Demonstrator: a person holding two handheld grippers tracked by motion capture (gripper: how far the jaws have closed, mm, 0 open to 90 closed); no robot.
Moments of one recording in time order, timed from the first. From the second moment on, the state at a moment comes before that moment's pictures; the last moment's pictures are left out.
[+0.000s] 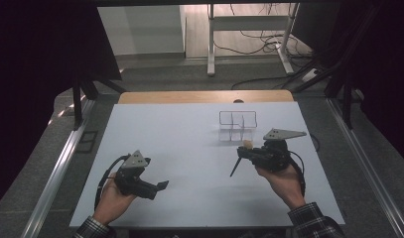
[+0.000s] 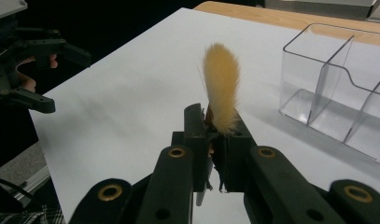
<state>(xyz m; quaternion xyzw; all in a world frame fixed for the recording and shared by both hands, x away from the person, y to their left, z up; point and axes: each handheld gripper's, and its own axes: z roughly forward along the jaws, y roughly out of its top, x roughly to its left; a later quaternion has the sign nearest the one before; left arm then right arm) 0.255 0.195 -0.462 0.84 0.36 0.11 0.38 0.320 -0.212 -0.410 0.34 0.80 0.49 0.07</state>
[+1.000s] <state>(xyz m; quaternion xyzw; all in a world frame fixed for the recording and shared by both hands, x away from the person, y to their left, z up) 0.241 0.225 -0.467 0.83 0.39 0.12 0.37 0.334 -0.226 -0.401 0.36 0.79 0.49 0.08</state>
